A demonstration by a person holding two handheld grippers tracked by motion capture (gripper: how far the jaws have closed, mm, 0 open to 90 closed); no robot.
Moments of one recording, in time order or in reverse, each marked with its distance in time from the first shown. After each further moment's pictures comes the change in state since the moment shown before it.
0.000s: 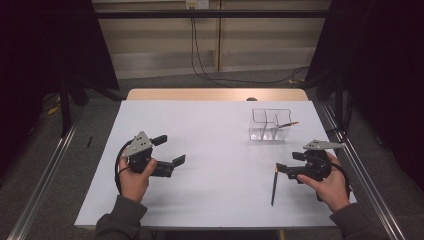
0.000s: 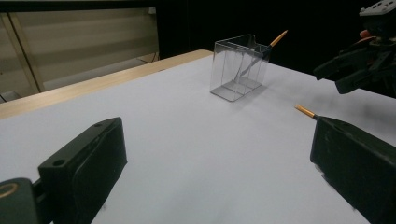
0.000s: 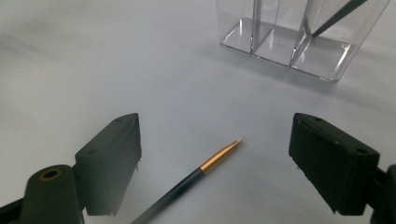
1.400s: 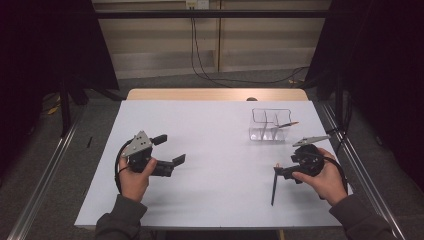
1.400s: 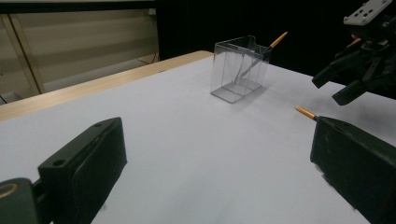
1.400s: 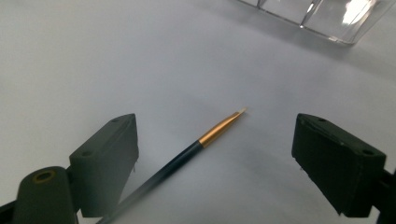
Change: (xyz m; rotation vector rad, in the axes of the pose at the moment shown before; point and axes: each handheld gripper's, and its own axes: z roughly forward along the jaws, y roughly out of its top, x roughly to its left) left arm 0.000 0.001 0.000 -0.008 0.002 -0.006; right arm 0.008 0.016 0.011 0.255 -0.042 -0.019
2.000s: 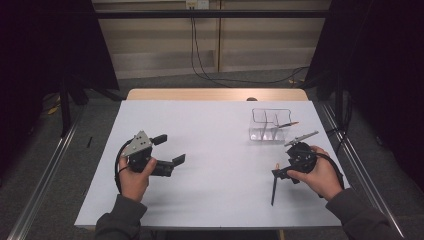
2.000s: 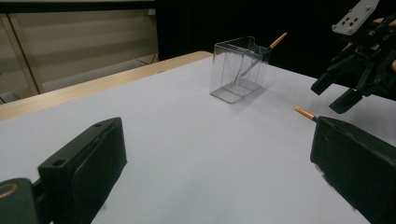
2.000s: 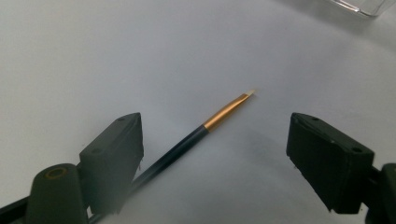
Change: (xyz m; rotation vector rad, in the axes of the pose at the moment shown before) left arm 0.001 0.000 0.000 0.001 -0.002 0.002; right arm 0.008 0.013 0.009 0.147 -0.028 -0.013
